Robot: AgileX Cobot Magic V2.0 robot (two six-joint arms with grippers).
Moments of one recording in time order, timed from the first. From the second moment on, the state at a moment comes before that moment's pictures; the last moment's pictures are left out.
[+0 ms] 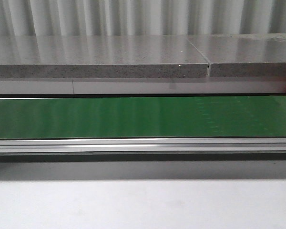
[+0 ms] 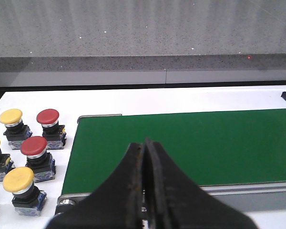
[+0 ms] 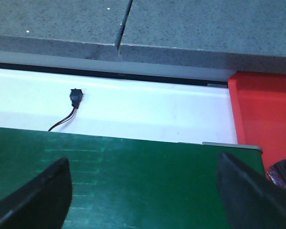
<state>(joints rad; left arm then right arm) -0.09 0.30 -0.45 0.03 0.50 0.00 0.06 0.95 -0.74 0.06 0.31 -0.04</state>
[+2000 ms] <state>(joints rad) 0.01 0.45 -0.47 0.31 0.53 -0.54 0.07 0.74 -0.66 0.06 0.39 -0.05</state>
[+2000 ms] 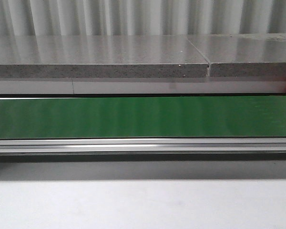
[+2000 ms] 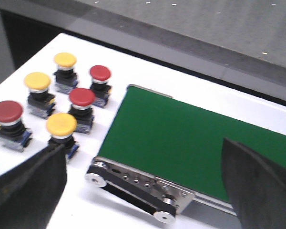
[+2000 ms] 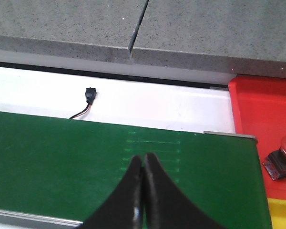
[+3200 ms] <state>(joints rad) 0.33 1.50 -0.82 0.25 0.49 -0.59 0.07 0.74 -0.66 0.06 0.39 -0.05</state>
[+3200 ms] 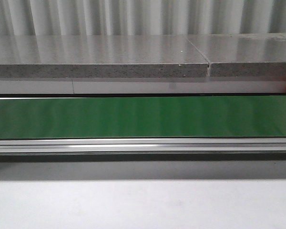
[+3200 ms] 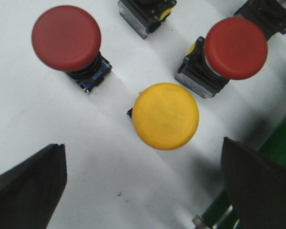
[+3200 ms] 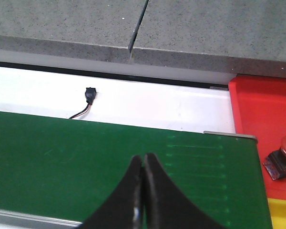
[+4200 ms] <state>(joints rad) 0.33 1.69 -0.90 0.24 0.43 -0.56 0.07 0.74 -0.66 0.06 0.39 -0.05</state>
